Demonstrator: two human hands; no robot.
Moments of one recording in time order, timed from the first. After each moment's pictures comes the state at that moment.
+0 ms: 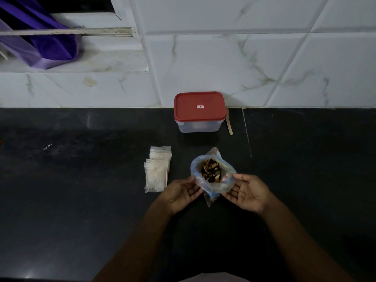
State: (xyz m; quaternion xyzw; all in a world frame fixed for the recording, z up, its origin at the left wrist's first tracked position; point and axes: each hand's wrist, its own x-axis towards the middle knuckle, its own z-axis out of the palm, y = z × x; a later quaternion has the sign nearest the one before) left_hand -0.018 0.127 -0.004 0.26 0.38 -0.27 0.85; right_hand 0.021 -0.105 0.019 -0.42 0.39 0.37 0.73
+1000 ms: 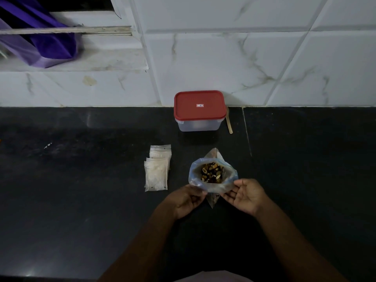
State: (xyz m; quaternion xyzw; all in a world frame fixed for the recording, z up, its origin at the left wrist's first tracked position) left_hand -0.030 0.113 -0.011 0.32 0.36 -0.31 0.82; right_hand 0.011 -0.095 0.015 -0.41 0.44 0.32 0.73
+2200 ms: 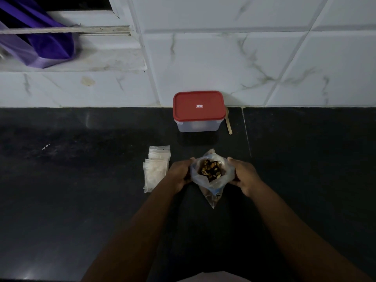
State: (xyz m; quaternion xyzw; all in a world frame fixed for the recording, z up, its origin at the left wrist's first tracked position) left_hand 0.044 0.121 -0.004 0.52 0.39 -0.26 0.72; right_hand 0.061 -0.079 0.015 -0.64 0.34 0.27 0.63
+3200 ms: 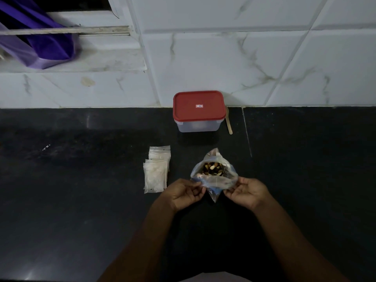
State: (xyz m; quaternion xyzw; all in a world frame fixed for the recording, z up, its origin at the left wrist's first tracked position) left_hand -0.008 0.117 -0.002 0.24 0.41 -0.30 0.83; right_hand 0.027 -0.093 0.016 -0.29 0.50 0.29 0.77
